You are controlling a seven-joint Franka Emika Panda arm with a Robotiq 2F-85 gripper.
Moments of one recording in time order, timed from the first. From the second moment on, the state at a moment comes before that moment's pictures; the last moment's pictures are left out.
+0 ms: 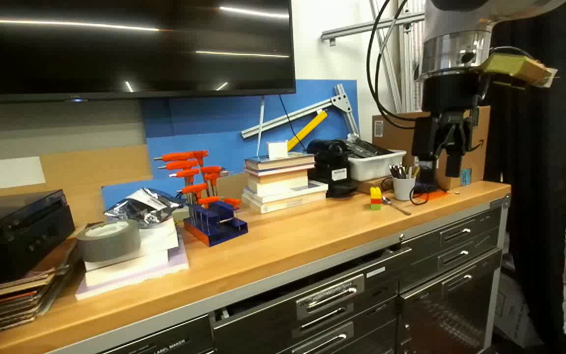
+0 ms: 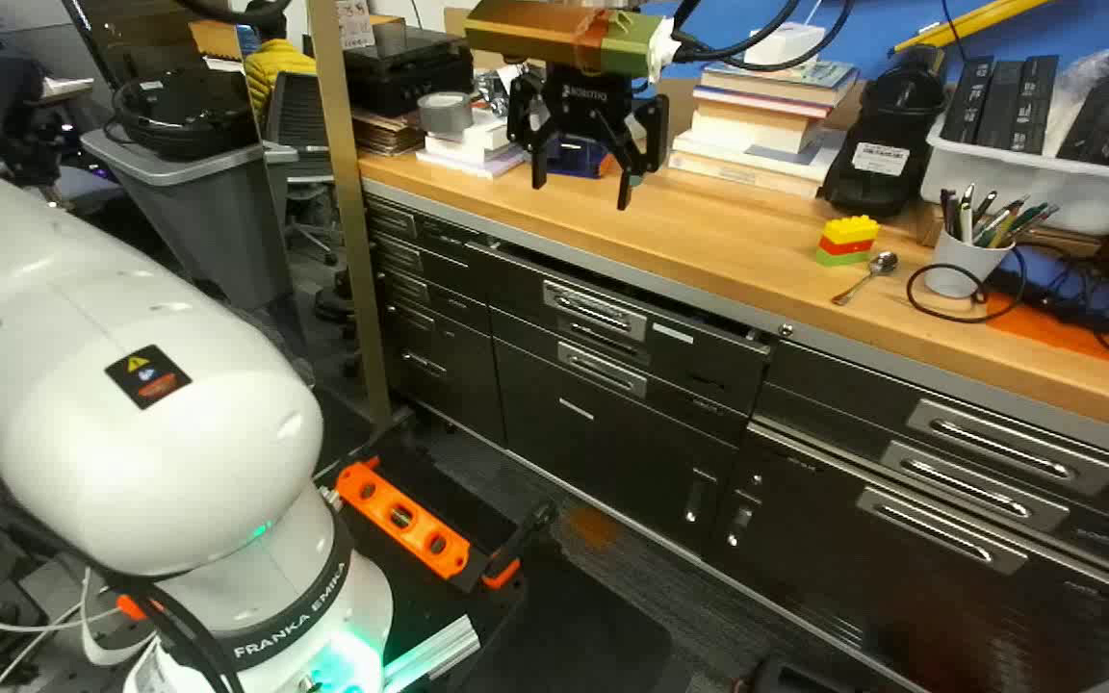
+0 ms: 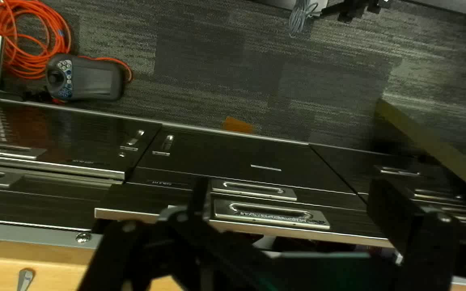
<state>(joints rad) 0.04 -0.52 -0.11 -2.53 -0.02 2.03 -0.29</state>
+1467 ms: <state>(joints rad) -0.01 -0.16 -0.04 -2.58 0.10 2.46 0.26</state>
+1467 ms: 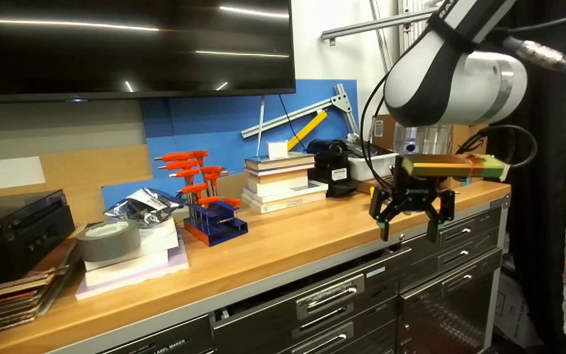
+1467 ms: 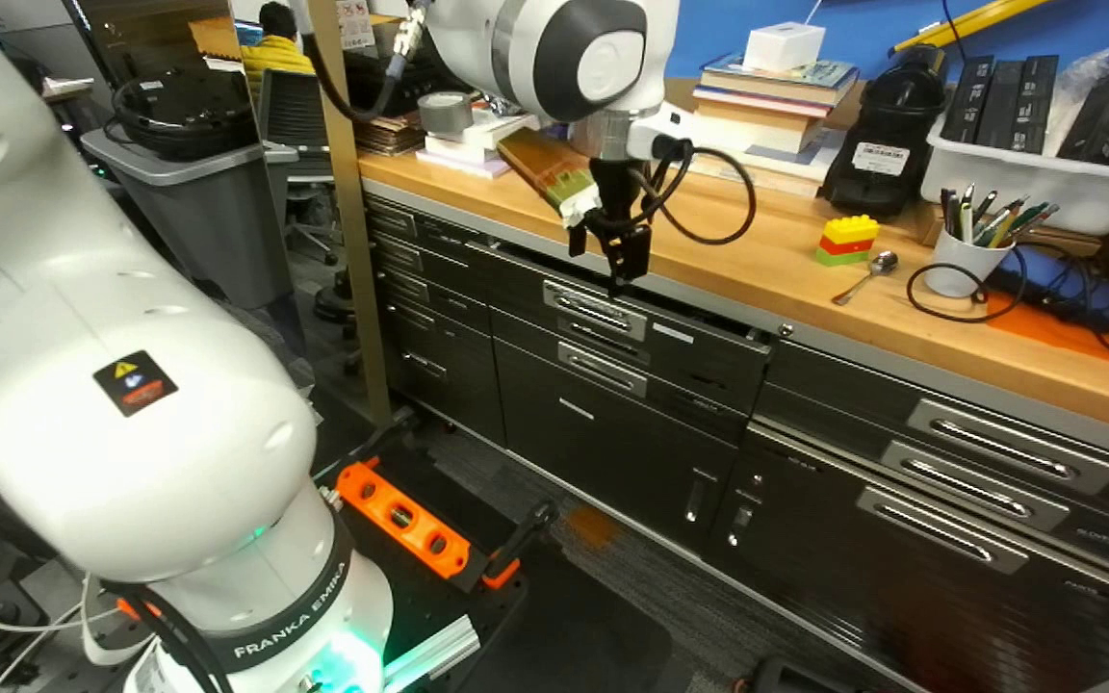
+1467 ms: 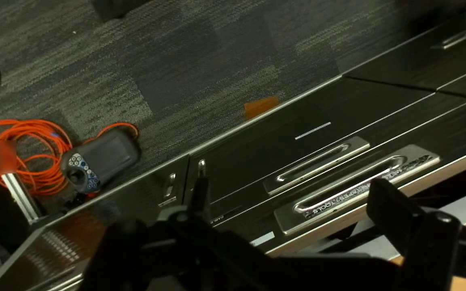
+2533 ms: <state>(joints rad) 0.02 0.21 0.12 -2.52 0.85 3.14 0.45</state>
